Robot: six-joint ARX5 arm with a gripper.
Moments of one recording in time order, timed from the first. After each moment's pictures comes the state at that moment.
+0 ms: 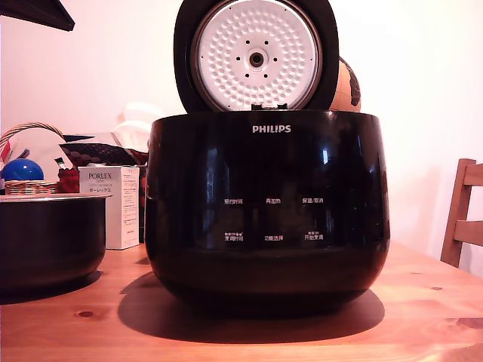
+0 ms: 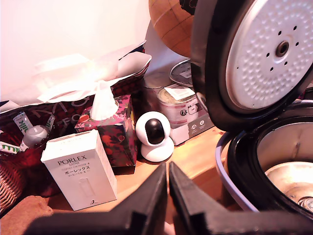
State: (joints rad) arm -0.26 0.94 0.82 -0.12 0.20 0.13
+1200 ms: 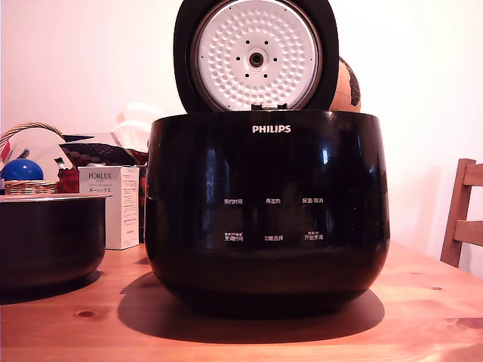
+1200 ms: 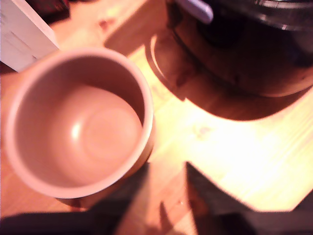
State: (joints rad) arm -0.23 0.99 0.99 -0.95 0.20 0.46
